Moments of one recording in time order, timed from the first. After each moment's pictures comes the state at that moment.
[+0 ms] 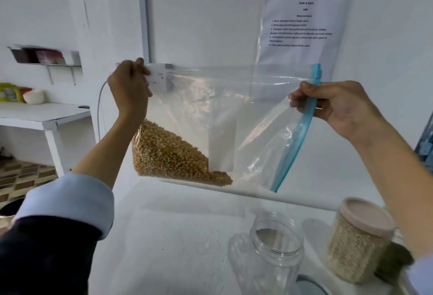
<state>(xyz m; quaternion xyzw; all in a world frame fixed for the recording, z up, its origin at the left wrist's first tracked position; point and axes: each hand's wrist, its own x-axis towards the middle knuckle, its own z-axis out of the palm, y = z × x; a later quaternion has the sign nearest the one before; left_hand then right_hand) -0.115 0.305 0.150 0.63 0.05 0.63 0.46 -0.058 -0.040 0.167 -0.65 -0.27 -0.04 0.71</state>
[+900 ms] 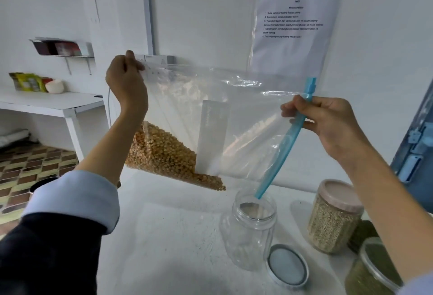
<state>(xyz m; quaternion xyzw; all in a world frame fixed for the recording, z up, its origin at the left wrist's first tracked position) -0.158 0.257 0.153 0.57 0.09 0.65 0.49 -0.102 -0.077 0.134 -0.67 -0.24 -0.04 0.70</state>
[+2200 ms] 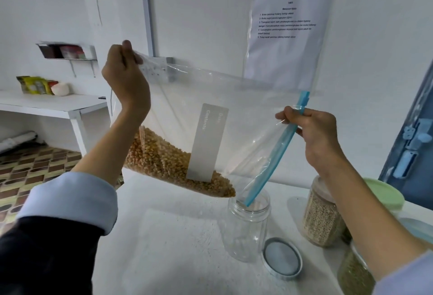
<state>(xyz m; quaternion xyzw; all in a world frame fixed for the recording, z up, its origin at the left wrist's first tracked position) -0.174 0.224 0.168 0.54 0.03 0.73 0.43 -0.117 -0.072 0.115 -0.66 -0.14 -0.08 0.73</state>
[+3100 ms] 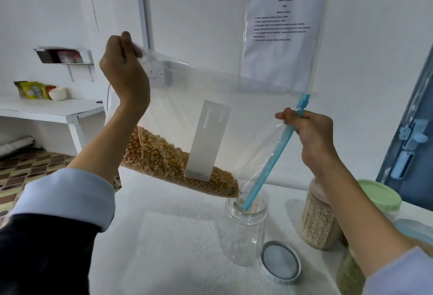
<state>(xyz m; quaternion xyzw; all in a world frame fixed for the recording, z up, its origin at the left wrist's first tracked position) -0.171 0.212 0.184 0.54 -0.01 0.74 0.39 -0.106 -0.073 0.111 -0.65 -0.12 -0.10 0.74</state>
